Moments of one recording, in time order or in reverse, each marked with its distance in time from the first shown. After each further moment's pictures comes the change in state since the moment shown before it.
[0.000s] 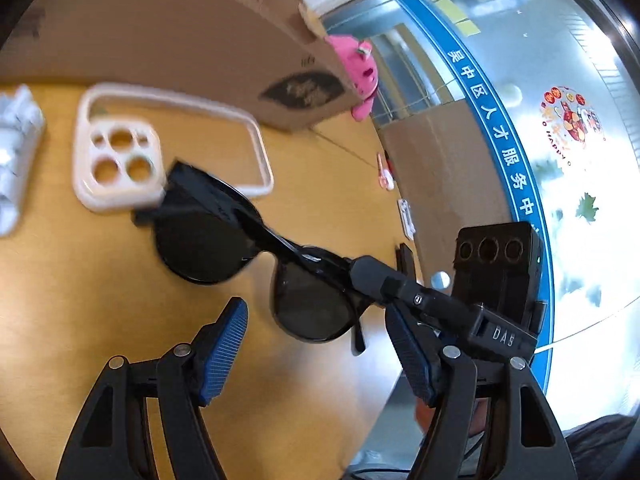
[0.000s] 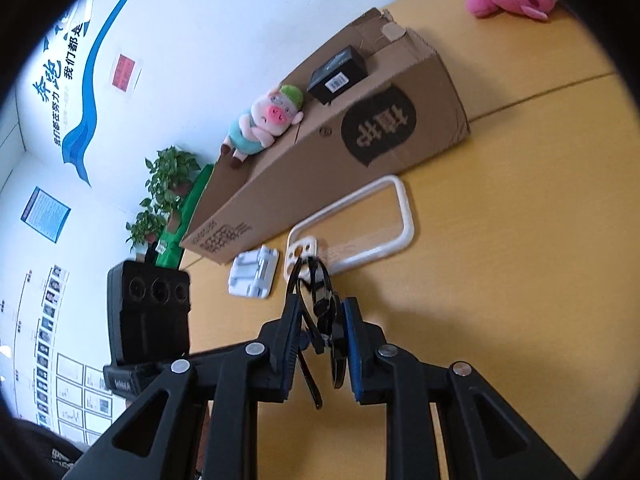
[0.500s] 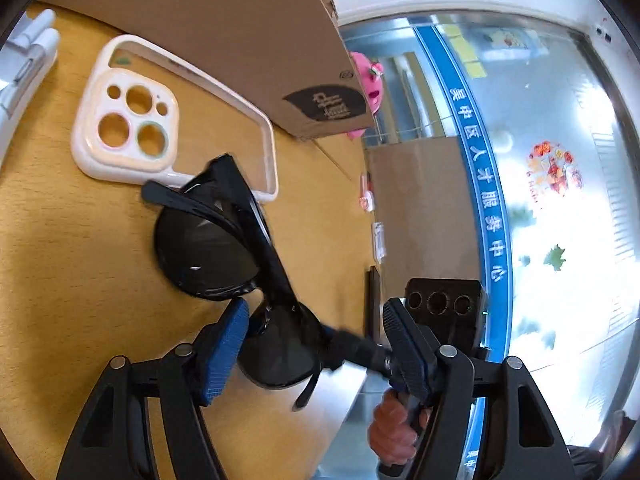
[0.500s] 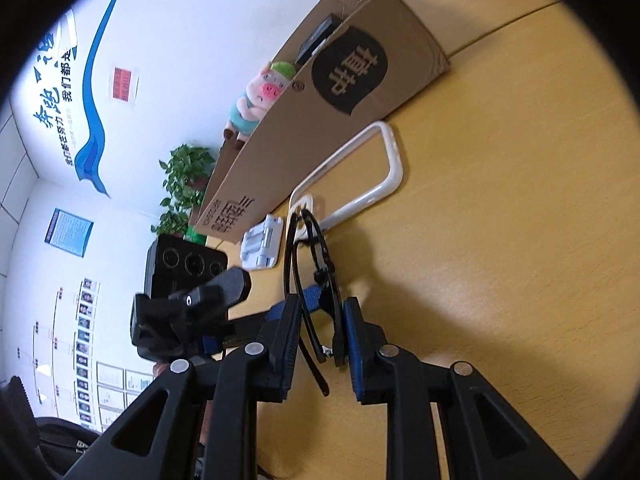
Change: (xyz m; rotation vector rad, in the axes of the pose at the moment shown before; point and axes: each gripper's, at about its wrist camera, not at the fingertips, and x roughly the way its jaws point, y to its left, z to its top) left arm 0.007 0.017 0.000 -0.146 -0.052 -0.127; right arm 0.013 -0.025 -0.016 0.084 0.106 0.127
